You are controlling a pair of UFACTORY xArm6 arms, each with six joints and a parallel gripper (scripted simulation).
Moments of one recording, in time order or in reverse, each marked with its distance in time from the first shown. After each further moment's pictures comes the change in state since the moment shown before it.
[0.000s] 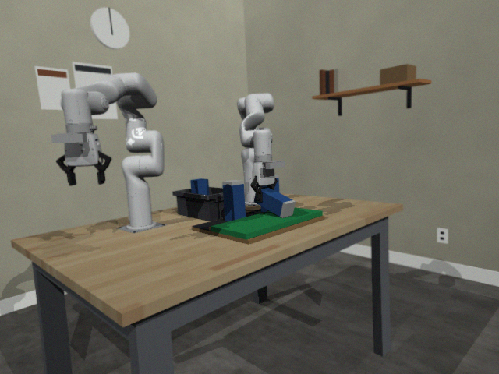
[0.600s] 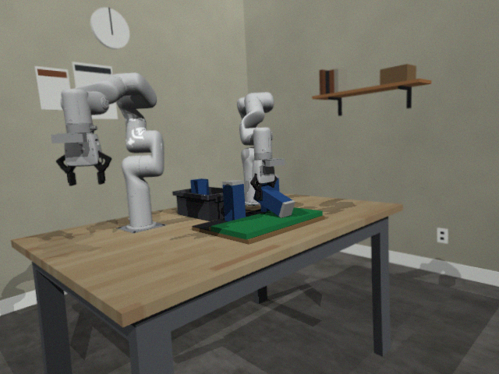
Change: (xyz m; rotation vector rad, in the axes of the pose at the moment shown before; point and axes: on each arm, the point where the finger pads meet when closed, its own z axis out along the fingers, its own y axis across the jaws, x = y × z) left arm 0.000 0.000 -0.010 0.000 0.000 0.000; right arm 0.000 0.000 0.000 0.000 0.000 0.000
